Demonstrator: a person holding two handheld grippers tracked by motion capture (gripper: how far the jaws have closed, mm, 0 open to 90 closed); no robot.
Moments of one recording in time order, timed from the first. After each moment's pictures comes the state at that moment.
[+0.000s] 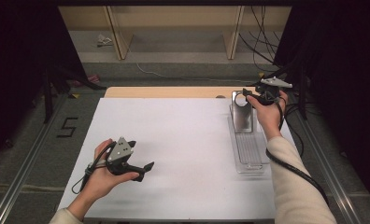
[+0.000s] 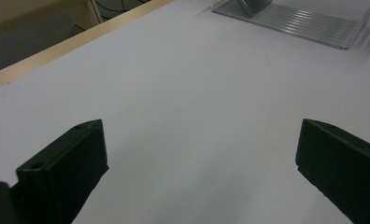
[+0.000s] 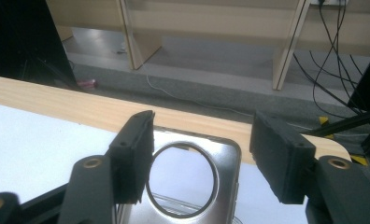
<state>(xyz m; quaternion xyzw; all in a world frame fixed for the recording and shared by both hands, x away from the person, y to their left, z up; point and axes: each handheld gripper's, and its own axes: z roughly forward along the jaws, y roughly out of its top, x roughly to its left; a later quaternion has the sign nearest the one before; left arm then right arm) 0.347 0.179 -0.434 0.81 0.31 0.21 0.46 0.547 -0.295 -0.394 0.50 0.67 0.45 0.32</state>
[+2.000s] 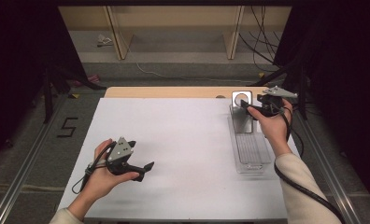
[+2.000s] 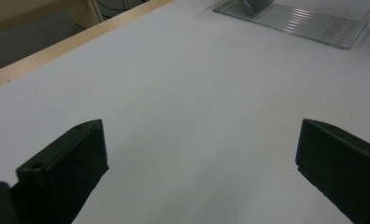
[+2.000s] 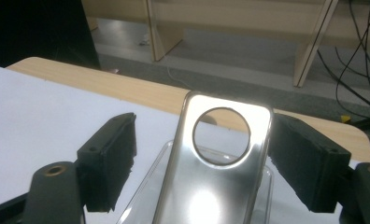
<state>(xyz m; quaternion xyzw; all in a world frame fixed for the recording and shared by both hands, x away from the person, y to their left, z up) 0.347 0.179 -0.434 0.81 0.32 0.21 0.45 0.498 -0.290 -0.389 0.47 0.70 0.45 0.29</state>
